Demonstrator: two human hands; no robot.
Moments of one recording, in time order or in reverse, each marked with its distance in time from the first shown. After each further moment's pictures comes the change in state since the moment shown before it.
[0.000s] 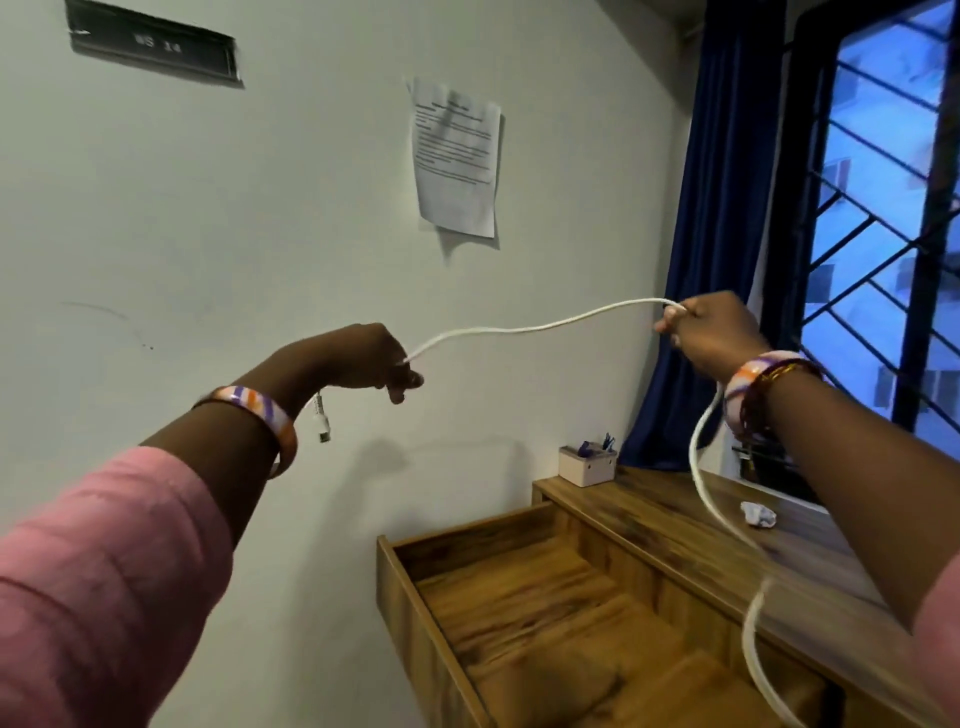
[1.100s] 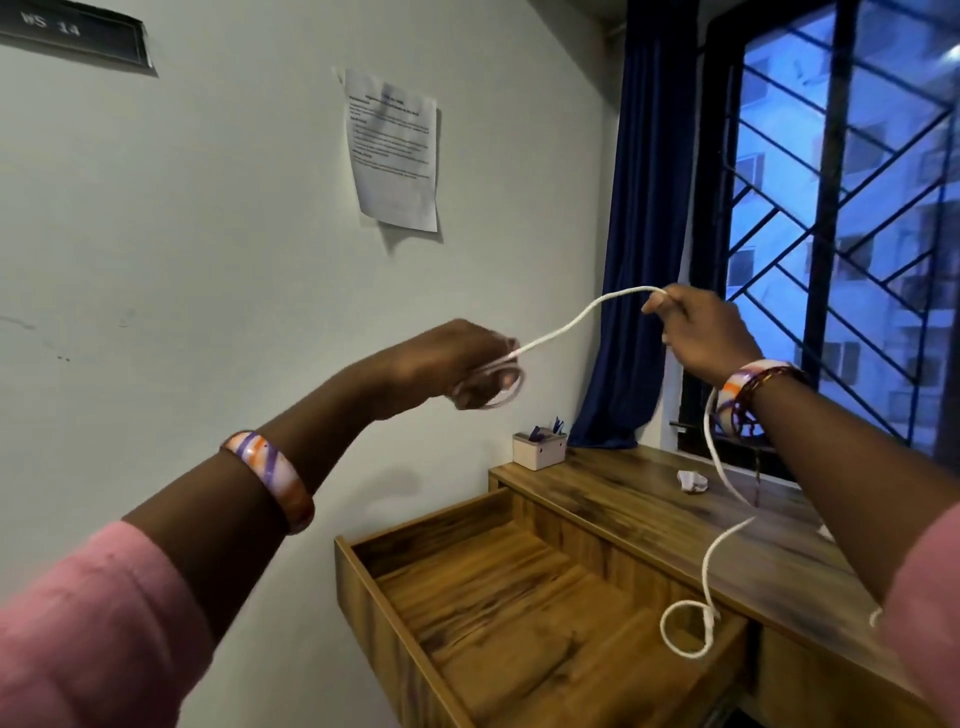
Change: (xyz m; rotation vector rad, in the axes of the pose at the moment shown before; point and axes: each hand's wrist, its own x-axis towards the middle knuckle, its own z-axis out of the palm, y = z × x) left_hand -0.038 0.110 0.028 -0.763 -0.254 0.527; right_hand -0.029 0.027 -0.046 -0.229 0.070 -0.159
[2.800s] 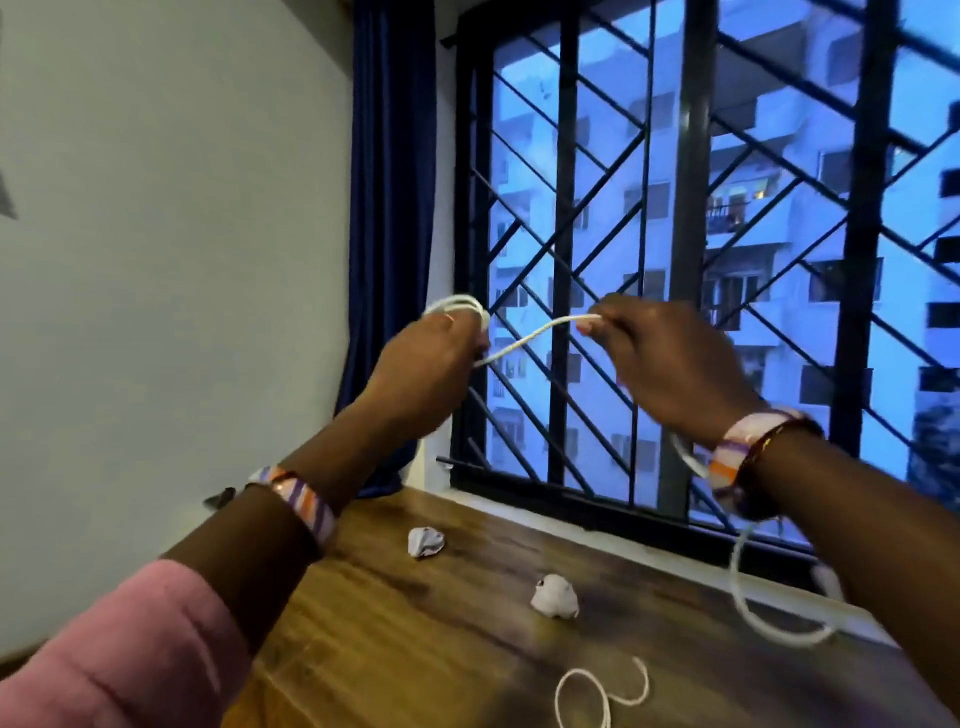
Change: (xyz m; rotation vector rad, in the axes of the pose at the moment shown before) left_hand 0.441 0.002 0.286 0.824 0.621 0.474; right_hand 0.069 0.336 -0.191 -0.411 0.116 -0.223
